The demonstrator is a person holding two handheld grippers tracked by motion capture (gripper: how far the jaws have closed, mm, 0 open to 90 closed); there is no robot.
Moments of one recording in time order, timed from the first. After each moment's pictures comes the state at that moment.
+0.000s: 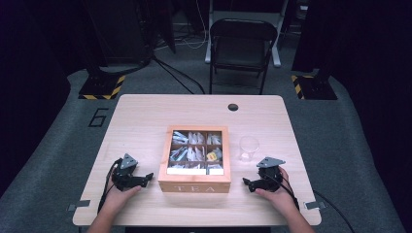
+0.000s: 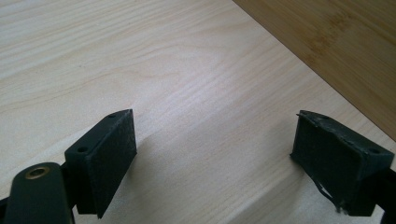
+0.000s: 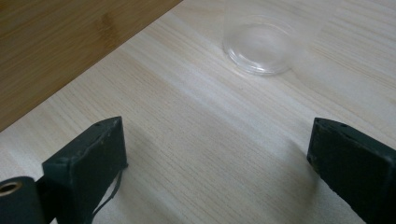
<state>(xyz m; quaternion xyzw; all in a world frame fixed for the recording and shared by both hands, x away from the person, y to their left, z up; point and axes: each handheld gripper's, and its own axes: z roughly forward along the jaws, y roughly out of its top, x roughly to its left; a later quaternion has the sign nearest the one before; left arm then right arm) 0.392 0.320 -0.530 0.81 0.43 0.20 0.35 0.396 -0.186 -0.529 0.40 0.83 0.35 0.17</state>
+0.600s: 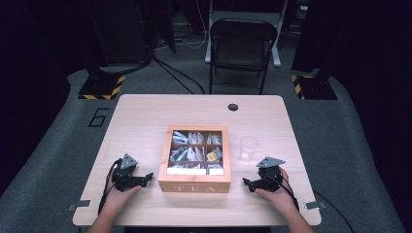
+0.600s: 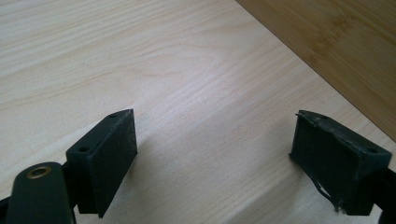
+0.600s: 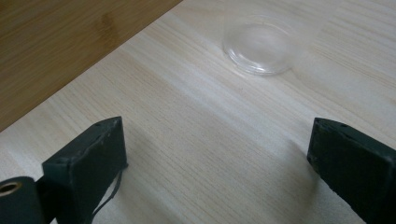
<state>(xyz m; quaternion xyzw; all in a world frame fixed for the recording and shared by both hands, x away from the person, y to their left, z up) 0.391 0.319 -0.530 0.80 0.44 0.20 0.35 0.396 -0.186 -0.529 0.40 0.83 0.35 0.17</state>
